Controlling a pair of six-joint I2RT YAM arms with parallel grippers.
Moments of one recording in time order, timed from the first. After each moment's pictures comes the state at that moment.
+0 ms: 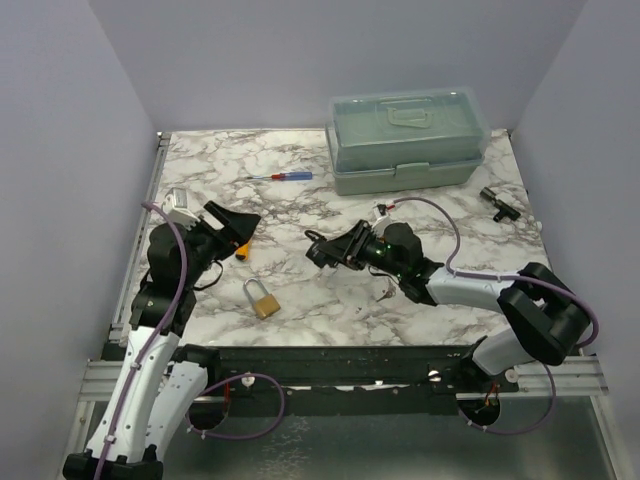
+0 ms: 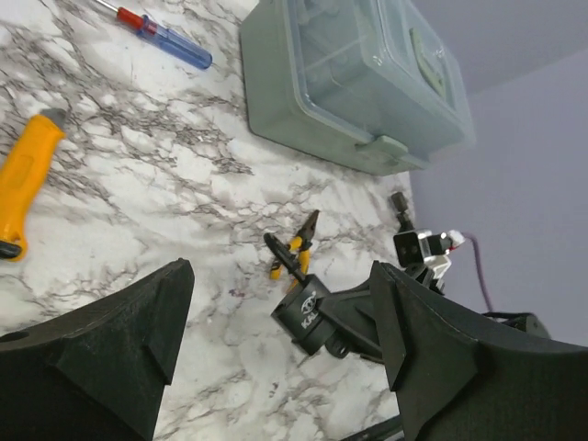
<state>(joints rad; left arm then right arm) -0.18 0.61 0.66 -0.26 0.19 -0.89 0.77 1.48 0.60 0.67 -0.20 1.21</state>
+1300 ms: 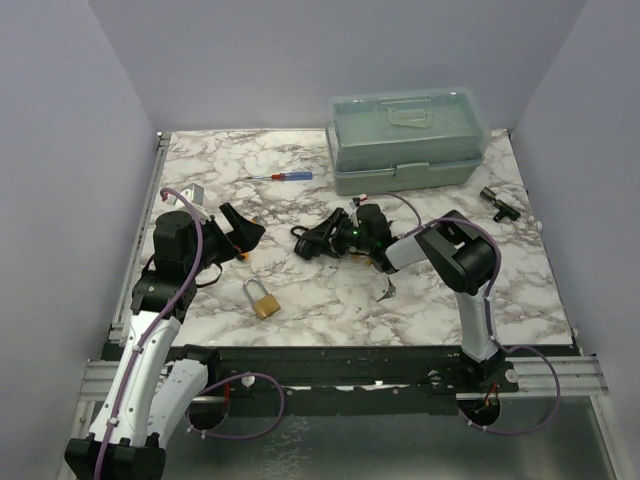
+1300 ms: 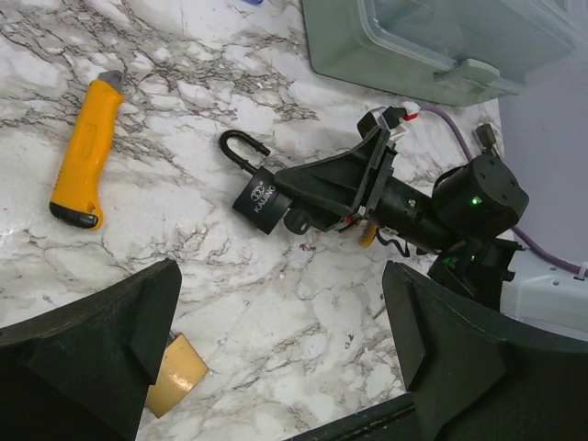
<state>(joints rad) -0.14 0.73 0.78 -0.46 0.25 -0.60 0.63 2.11 0.95 0.81 -0.41 1.29</state>
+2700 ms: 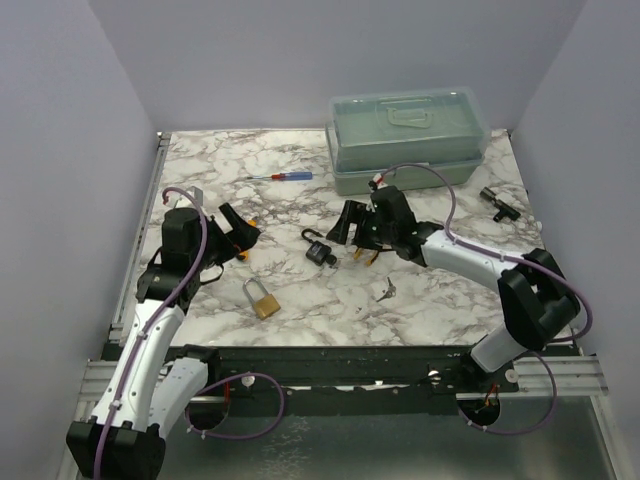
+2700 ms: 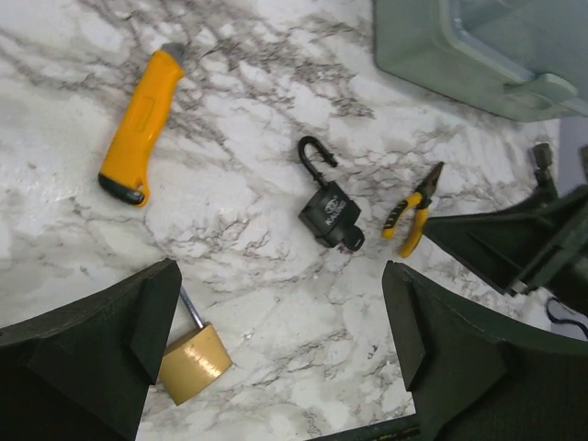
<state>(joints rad) -0.14 0.78 0.77 -0.49 0.17 -0.63 0.64 1.60 0.96 0.00 -0.15 0.72</state>
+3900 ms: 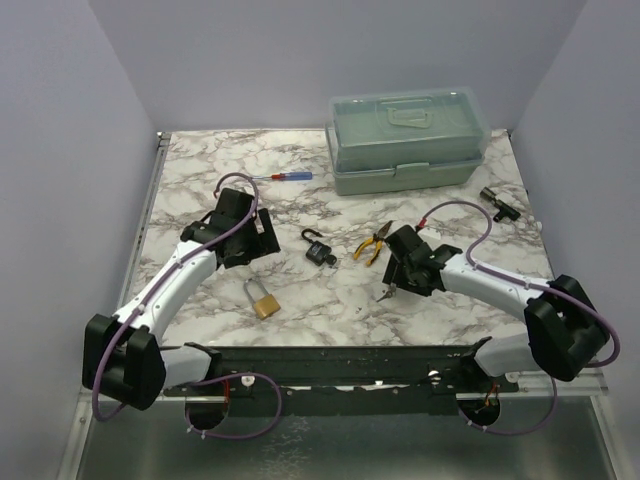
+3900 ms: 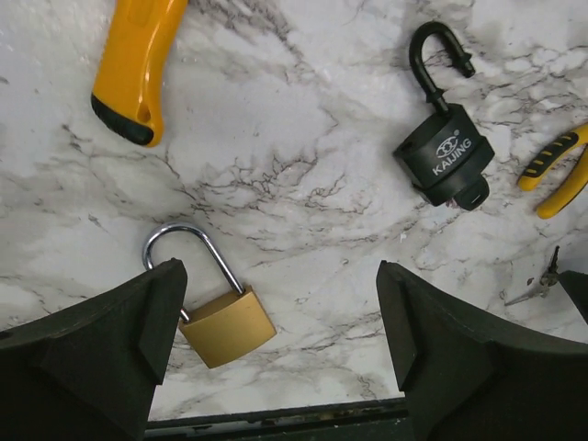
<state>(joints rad) -0.34 1.26 0.91 -0.67 0.00 -0.65 0.66 1.37 0.73 -0.53 0.32 0.93</state>
